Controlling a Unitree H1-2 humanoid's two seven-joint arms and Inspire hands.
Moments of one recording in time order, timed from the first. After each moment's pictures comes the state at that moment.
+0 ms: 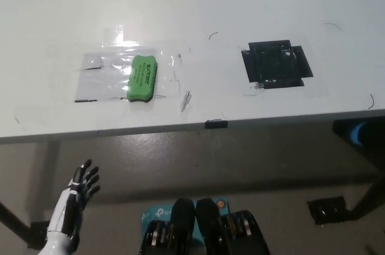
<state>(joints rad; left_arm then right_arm) 0.04 0.14 0.05 -0.05 -0.09 0.12 -0.07 0.01 -0.15 -0.37 0.14 0.14 -0.02 -0.06</state>
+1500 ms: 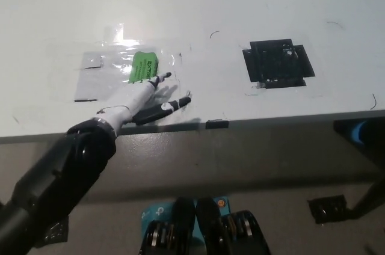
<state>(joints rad) -0.72 0.44 -0.64 0.33 0.45 0.23 -0.10 0.01 -0.15 -0.37 0.15 0.14 0.02 -0.07</state>
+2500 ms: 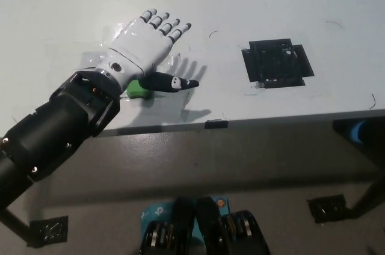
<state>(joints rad) -0.93 0.53 -0.81 0.30 1.01 0.11 -0.04 0.03 -0.15 -0.38 0.11 0.14 0.01 -0.08</state>
